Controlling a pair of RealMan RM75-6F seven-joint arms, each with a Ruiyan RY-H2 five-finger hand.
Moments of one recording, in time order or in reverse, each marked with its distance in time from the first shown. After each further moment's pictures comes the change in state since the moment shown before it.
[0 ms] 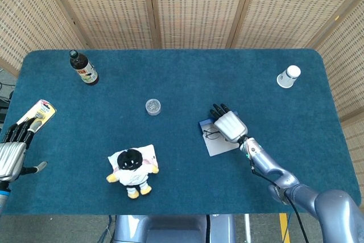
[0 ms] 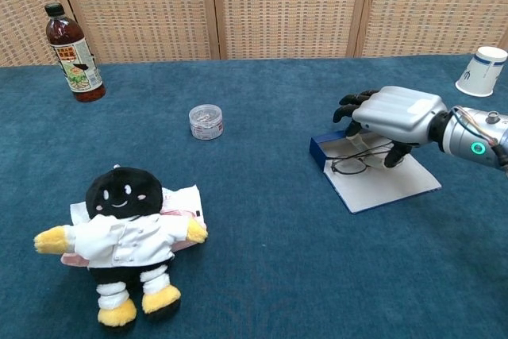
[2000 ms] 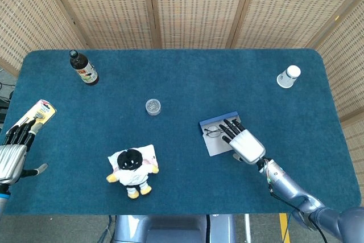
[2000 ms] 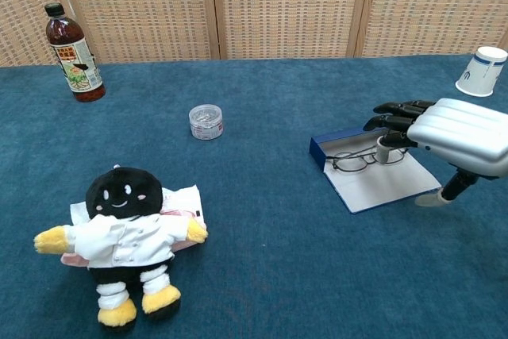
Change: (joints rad) left arm 0.008 0.004 0.014 -0.006 0.026 0.019 -0.005; right arm -0.195 0.083 -0.130 -0.068 -0.171 0.348 0.083
